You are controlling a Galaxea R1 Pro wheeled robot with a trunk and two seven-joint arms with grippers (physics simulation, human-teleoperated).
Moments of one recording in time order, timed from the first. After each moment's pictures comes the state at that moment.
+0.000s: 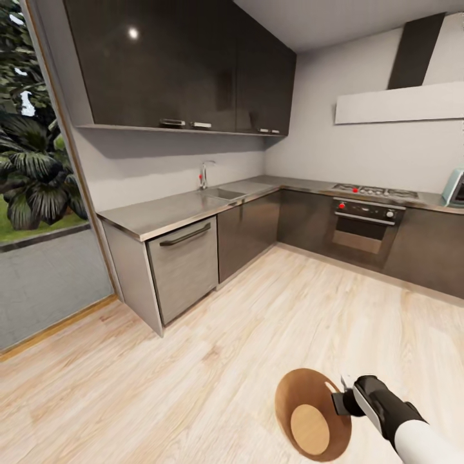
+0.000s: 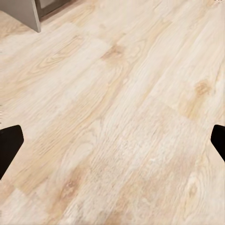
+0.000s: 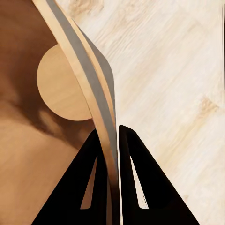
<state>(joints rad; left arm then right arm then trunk) 0.23 0.07 0.17 -1.13 0.08 -0.11 -0.33 -0.62 -0.21 0.12 -0.42 -0.10 0.61 0.11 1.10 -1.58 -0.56</state>
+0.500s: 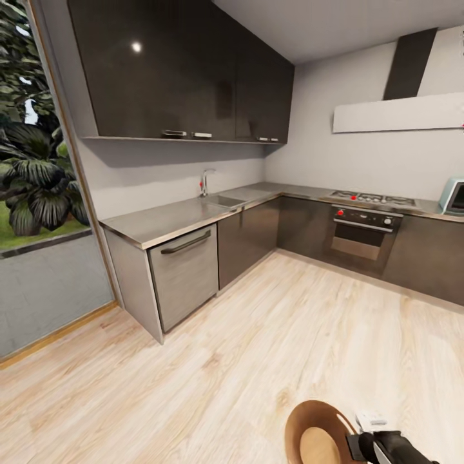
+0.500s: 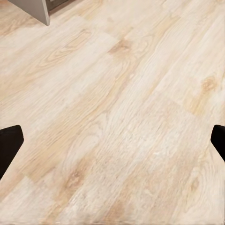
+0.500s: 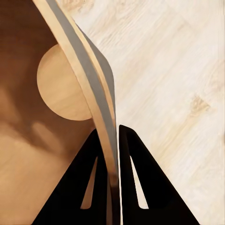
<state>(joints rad) 0.23 0.07 0.17 -1.06 0.08 -0.12 -0.30 -0.43 -0.24 0.12 -0.41 -0.11 0.36 0.11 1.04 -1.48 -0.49</state>
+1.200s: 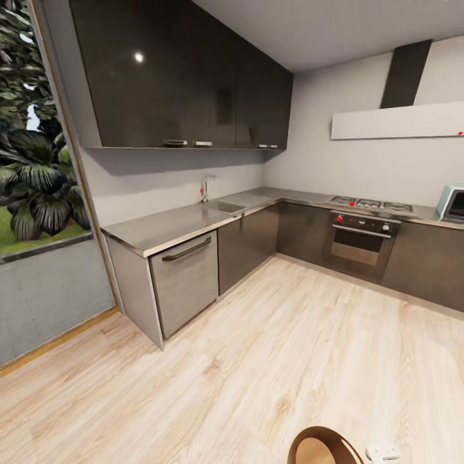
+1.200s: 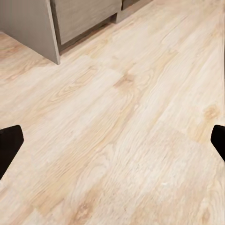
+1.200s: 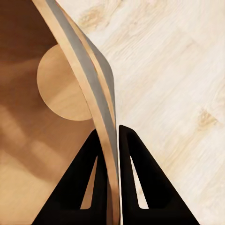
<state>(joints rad) 0.23 0.07 0.17 -0.97 0.08 -0.35 -0.30 -0.28 -0.25 0.11 -0.41 -0.12 0.08 0.18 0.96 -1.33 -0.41</state>
